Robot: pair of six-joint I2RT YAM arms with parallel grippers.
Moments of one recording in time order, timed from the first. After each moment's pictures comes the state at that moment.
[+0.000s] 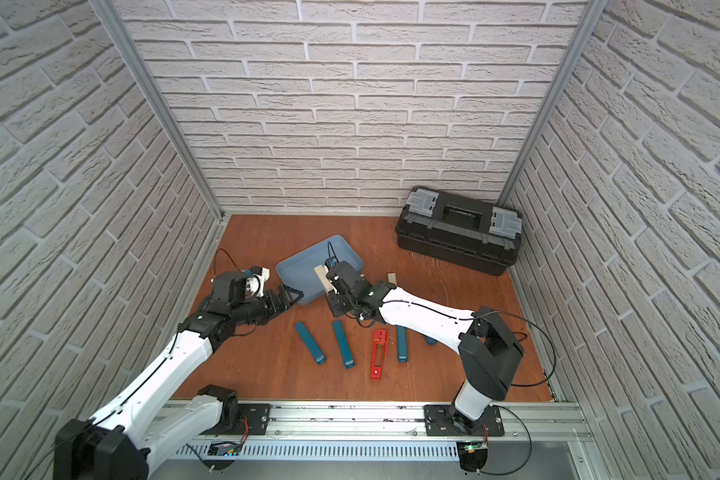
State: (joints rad) left arm -0.22 0.96 0.64 -0.40 0.50 -0.71; right arm 0.85 1.67 1.25 -0.44 0.13 0.29
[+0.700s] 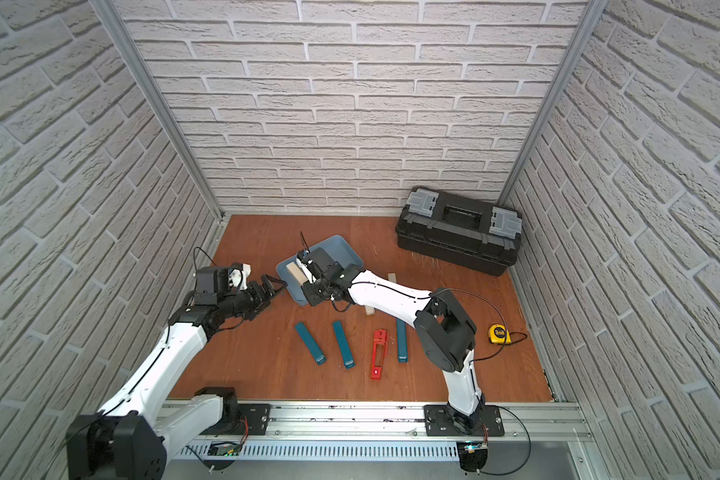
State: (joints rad) left arm -0.03 1.03 0.68 -0.43 0.57 -0.71; right arm 0.85 1.98 1.60 -0.49 0.00 0.21
